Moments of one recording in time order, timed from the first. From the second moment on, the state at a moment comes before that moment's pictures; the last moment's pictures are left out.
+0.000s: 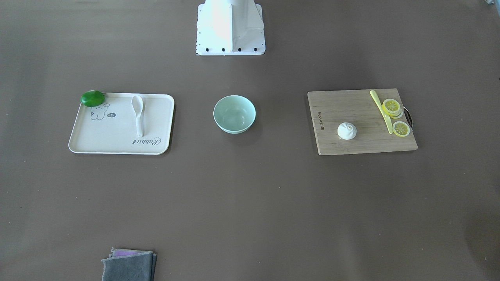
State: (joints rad) left arm -1.50 -1.46 -1.88 -1.47 -2.30 0.09; right arm 1.56 -1.80 1.95 -1.69 2.28 0.04
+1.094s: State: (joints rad) left arm -1.50 -1.50 -1.95 -1.66 -2.31 0.08; right arm 1.56 -1.74 1.98 -1.47 2.31 0.05
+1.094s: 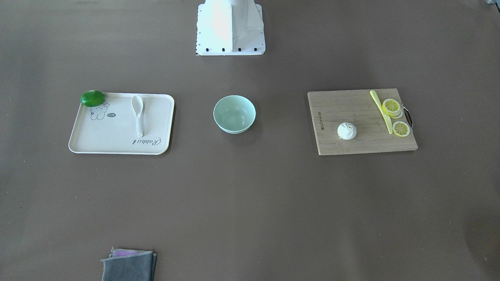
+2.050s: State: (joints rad) left arm -1.44 -1.50 -1.84 -2.08 -2.31 -0.04; right arm 1.43 -1.70 1.90 -1.16 2.32 0.24
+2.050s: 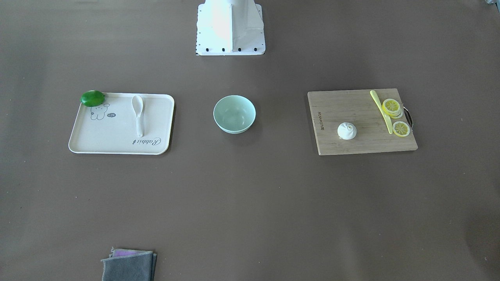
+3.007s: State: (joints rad) left arm -1.37 -1.51 -1.84 -2.12 -2.32 -0.11; right arm 0.75 -1.54 1.95 -1.12 1.79 0.95
